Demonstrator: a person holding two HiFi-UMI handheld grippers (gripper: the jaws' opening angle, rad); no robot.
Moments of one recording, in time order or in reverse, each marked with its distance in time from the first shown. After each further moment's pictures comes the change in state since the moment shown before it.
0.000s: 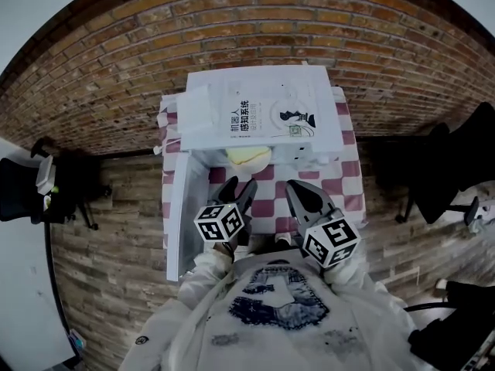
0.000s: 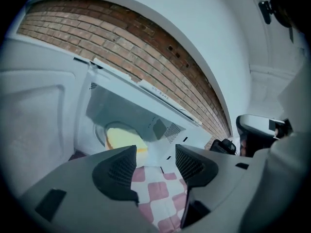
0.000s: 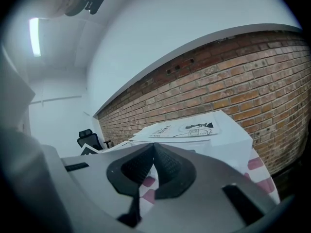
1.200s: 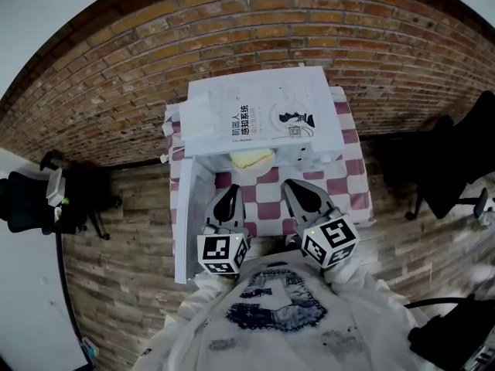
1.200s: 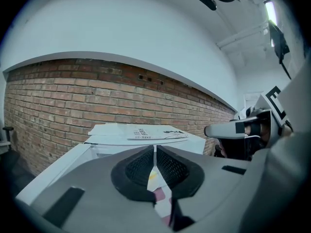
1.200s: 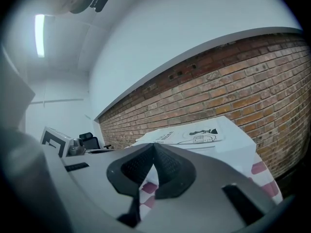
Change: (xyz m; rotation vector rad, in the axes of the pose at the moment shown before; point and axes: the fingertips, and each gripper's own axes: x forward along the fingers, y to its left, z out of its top) left arm -0.074 -0.056 0.067 0.426 -0.205 0.101; right arm 0.001 0.011 0.011 -0.017 -0.066 0.012
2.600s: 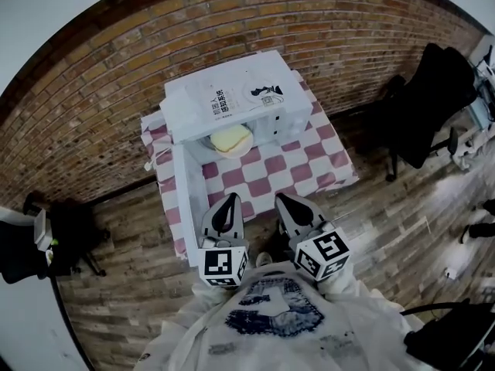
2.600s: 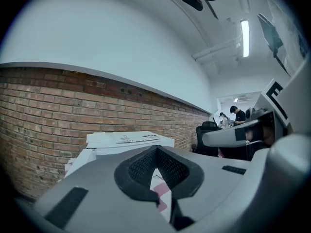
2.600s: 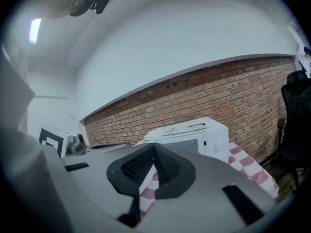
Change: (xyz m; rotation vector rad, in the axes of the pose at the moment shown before) left arm -0.125 -0.029 0.004 0.104 -0.076 -0.244; right arm -0.095 0.123 -0.037 0.025 -0.066 -0.234
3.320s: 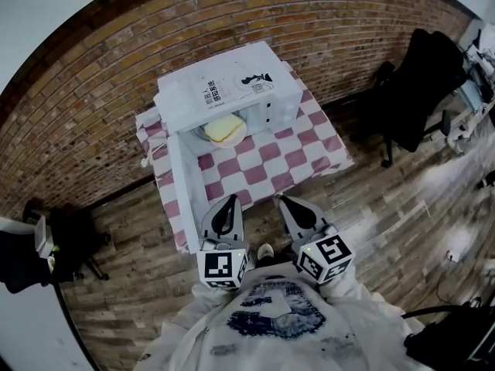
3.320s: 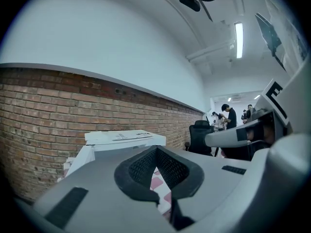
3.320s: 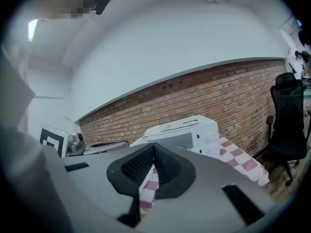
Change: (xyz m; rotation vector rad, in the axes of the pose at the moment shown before) left arm -0.041 -0.021 -0.009 0.023 0.009 -0.066; right arm -0.049 0.020 -0.021 0.028 -0.005 -0.078
